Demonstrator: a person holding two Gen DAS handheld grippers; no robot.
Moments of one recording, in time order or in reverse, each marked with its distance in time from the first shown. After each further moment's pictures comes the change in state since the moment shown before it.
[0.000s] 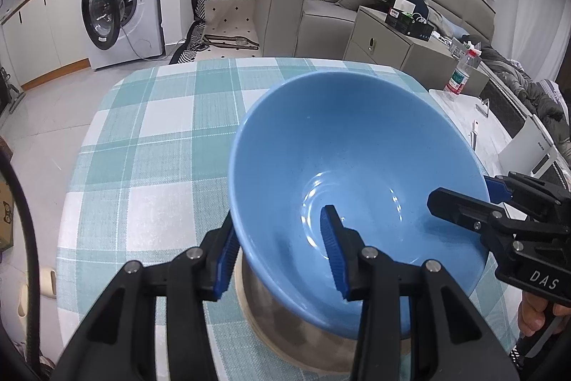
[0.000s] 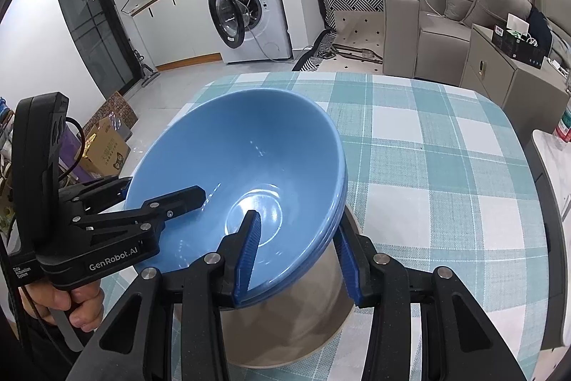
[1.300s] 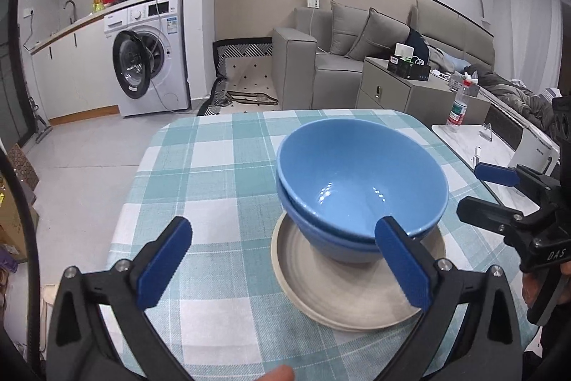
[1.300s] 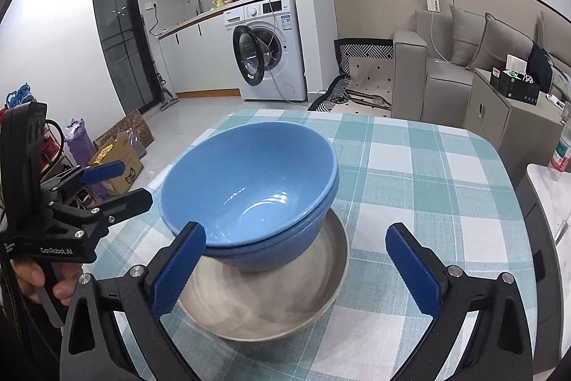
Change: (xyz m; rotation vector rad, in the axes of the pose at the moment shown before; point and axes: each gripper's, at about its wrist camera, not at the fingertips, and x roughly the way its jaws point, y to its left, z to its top) left arm -0.081 0.009 -0.053 0.035 -0.262 0.095; right arm -0.053 -0.003 -0.045 -0.094 -0.211 0.045
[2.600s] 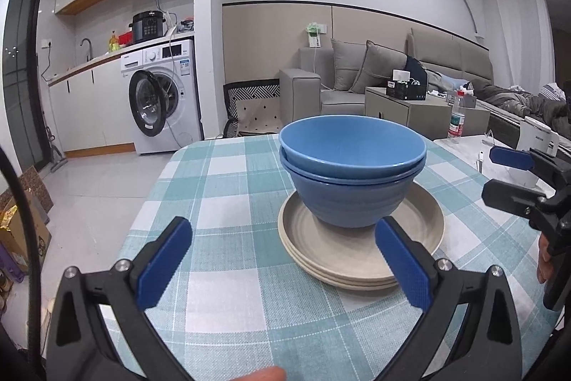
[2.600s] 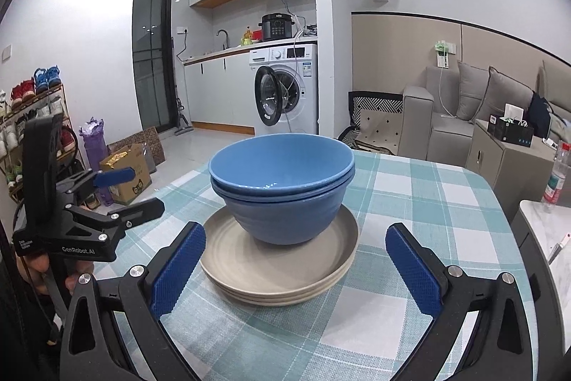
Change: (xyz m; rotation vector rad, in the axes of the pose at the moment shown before) left arm -0.037 -0.010 -0.075 0.052 -0.201 0.053; right arm -0.052 0.026 -0.069 -0.129 -0.214 -0.007
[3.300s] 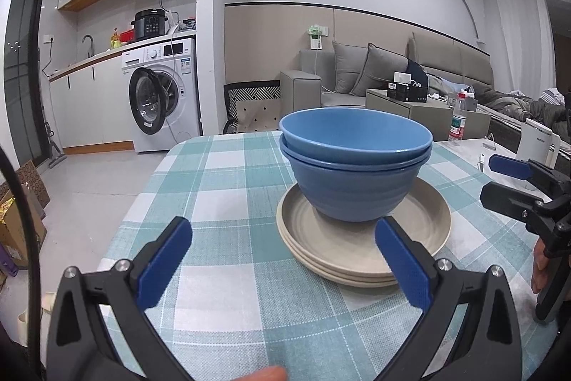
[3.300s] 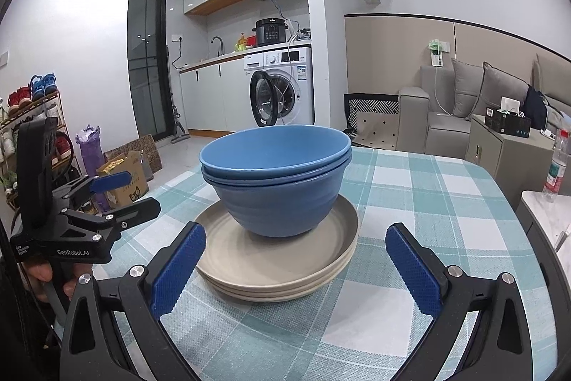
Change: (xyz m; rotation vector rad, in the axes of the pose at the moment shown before) left arm 0.011 0.002 -0.015 -0.024 -0.017 0.001; right arm 0.011 -0.007 -0.023 0.043 -0.037 -0.002
